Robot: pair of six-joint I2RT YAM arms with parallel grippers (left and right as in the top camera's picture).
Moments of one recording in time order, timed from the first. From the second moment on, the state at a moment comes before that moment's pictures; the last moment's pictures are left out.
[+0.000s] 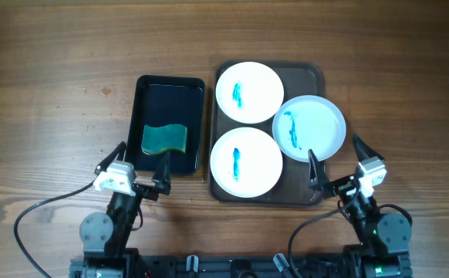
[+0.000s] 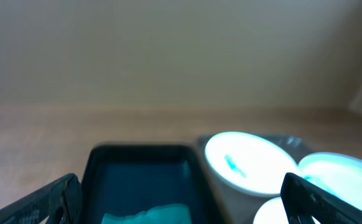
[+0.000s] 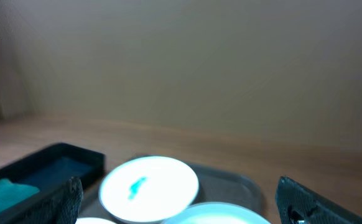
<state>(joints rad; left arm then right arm) -0.04 0.01 0.01 0.03 0.24 -0.15 0.08 0.02 0.01 0.13 -0.28 0.06</state>
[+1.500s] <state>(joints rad) -0.06 1.57 1.12 -0.95 0.20 -0.26 0.39 1.54 0.74 -0.41 -0.11 0.45</state>
